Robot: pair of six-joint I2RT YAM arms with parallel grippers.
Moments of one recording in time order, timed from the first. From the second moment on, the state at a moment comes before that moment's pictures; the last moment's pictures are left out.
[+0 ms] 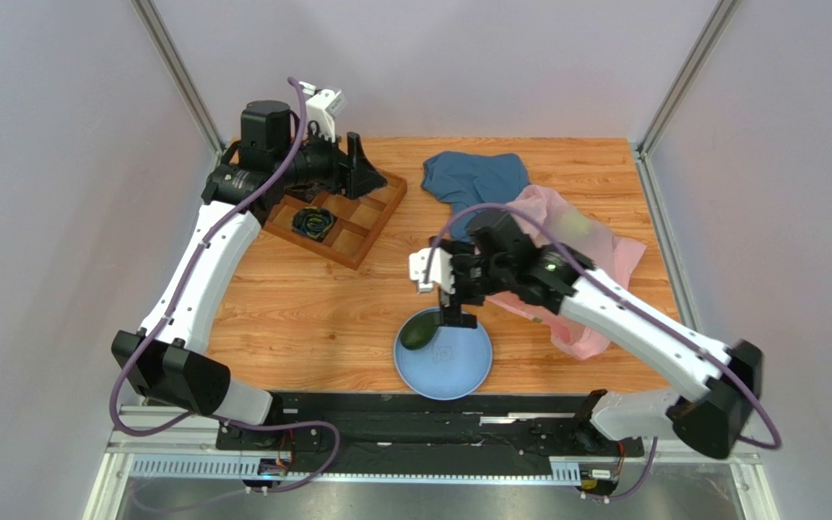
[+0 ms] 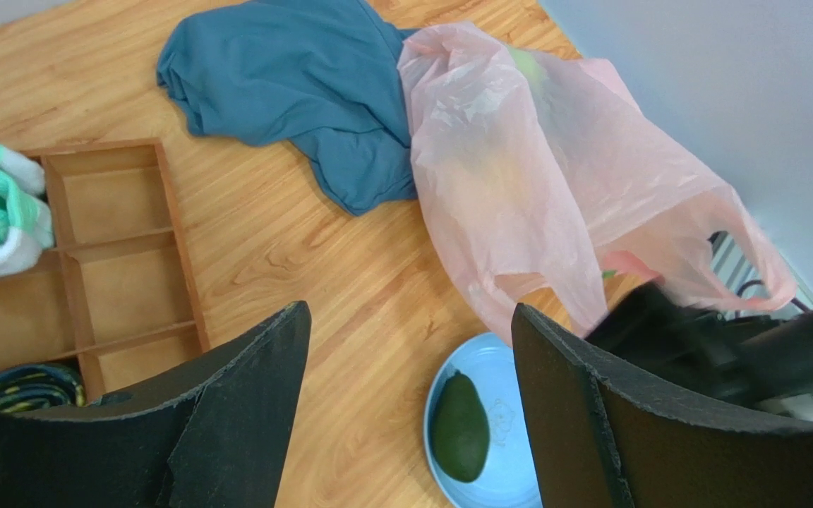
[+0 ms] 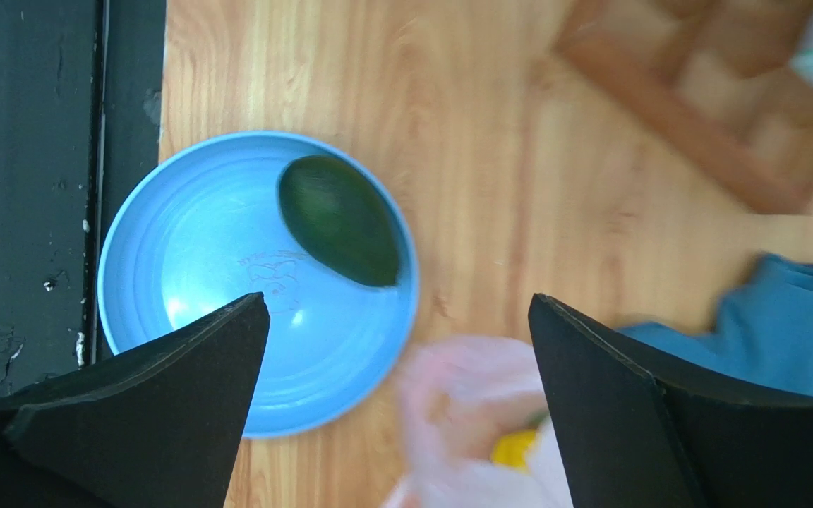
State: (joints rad) left arm -0.27 1.44 1.61 -0.60 0.62 -0.13; right arm 0.86 1.35 1.21 -0.68 -0.38 -0.75
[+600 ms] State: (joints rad) left arm -0.69 1.48 1.37 -0.69 0.57 0.39; right arm 0.43 1.02 1.09 -0.94 -0.41 -0.61
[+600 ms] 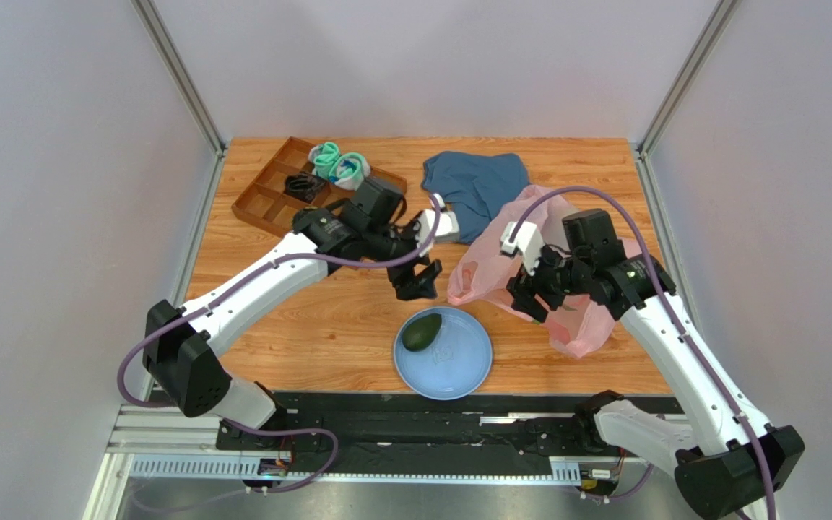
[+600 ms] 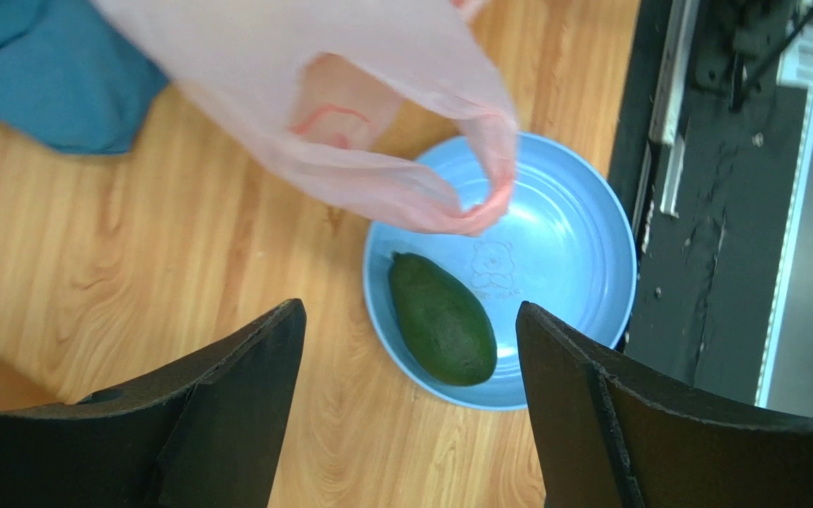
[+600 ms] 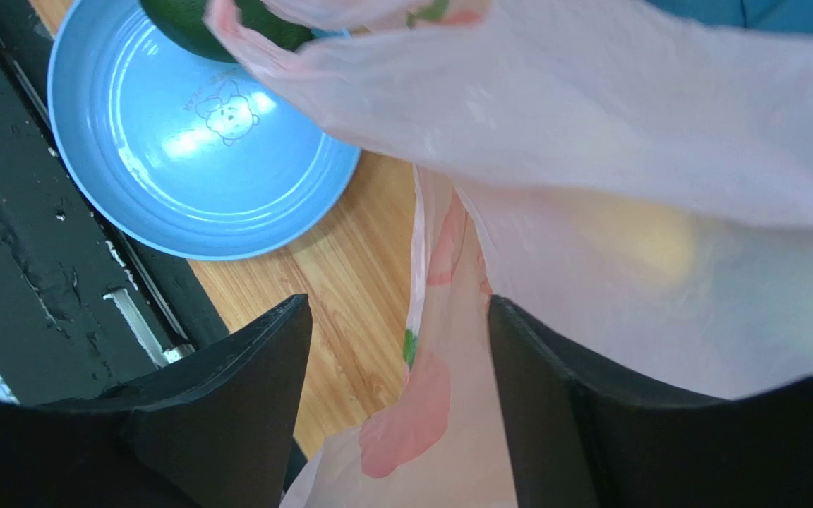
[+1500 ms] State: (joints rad) left arm -0.90 1.72 1.46 -0.55 0.36 0.38; right arm 0.24 1.28 0.98 -0.86 -0.34 -0.45
